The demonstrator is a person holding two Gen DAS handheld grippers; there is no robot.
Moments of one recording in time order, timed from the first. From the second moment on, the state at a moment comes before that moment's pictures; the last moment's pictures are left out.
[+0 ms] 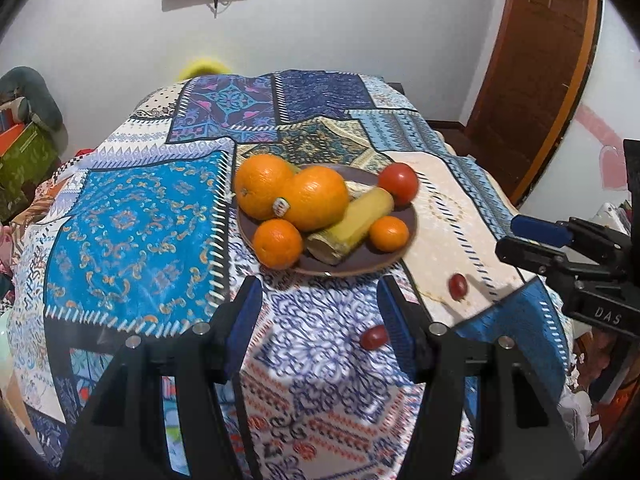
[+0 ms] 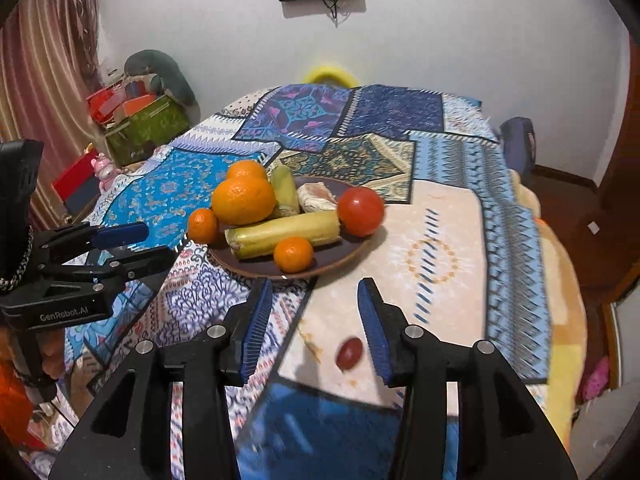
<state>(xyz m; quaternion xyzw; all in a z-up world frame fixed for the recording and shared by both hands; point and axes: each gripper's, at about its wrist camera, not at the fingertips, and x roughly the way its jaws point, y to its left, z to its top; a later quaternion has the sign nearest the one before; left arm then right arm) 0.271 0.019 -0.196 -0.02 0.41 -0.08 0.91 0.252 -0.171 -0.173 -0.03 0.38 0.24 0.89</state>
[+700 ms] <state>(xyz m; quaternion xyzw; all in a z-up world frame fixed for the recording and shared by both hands) 0.282 -0.039 -0.254 0.01 0.48 -0.12 0.87 0.241 -0.195 -0.227 -0.02 0.43 0.23 0.87</state>
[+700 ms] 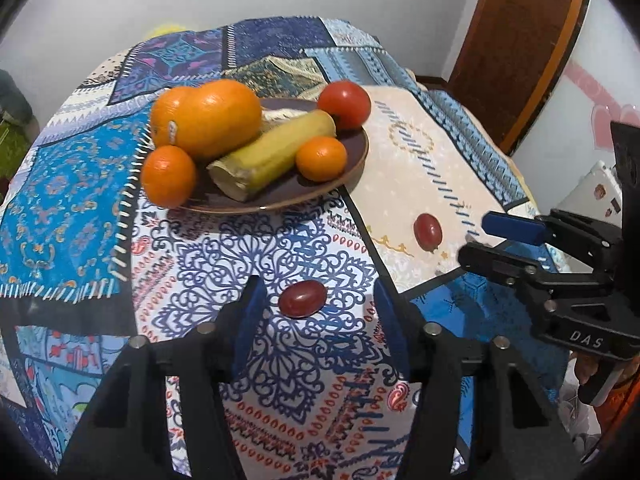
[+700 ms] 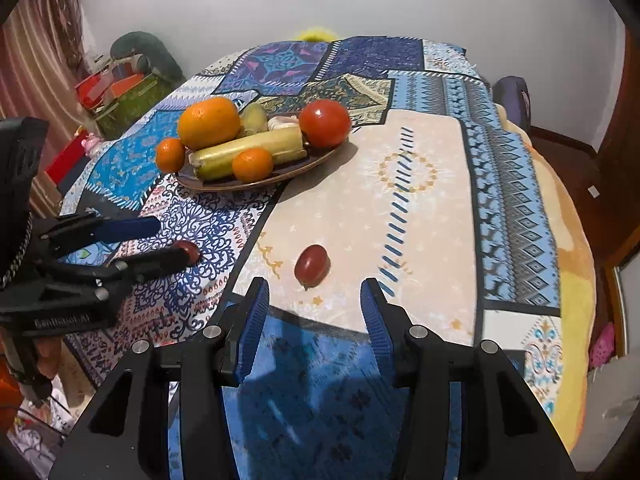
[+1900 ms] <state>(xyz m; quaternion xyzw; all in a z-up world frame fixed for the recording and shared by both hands) 0.278 -0.038 -0.242 0.01 0.45 -0.12 0.89 0.256 -0.187 -0.218 -0.01 0.41 0.25 0.88</state>
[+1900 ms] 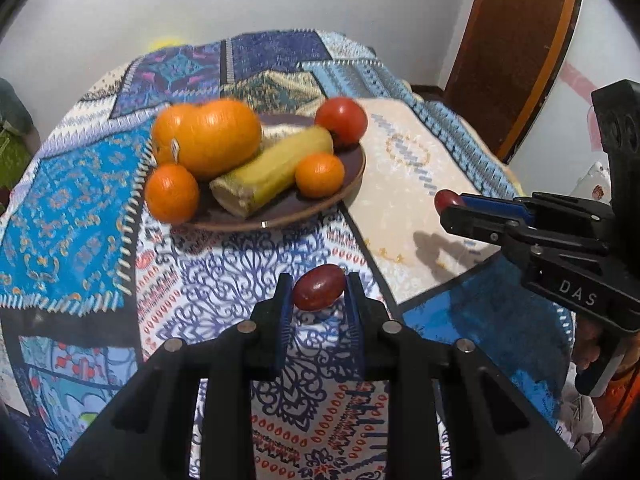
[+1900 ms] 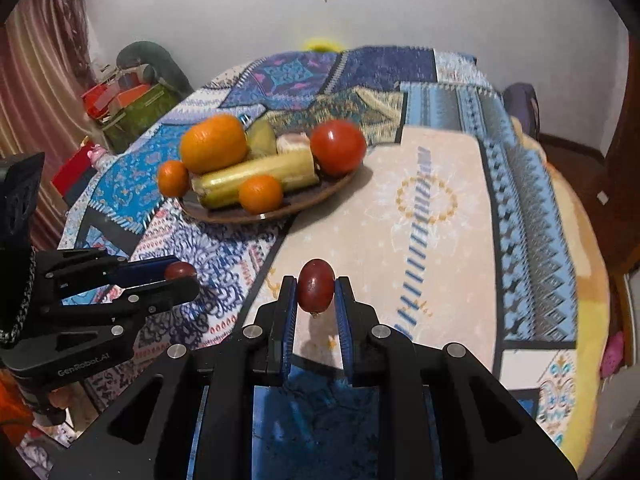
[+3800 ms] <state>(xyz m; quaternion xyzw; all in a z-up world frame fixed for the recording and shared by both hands) 0.264 -0.005 -0.154 -0.03 0.33 -0.08 0.94 0.263 -0.161 -0.144 -0.02 0.31 0.26 0.91</state>
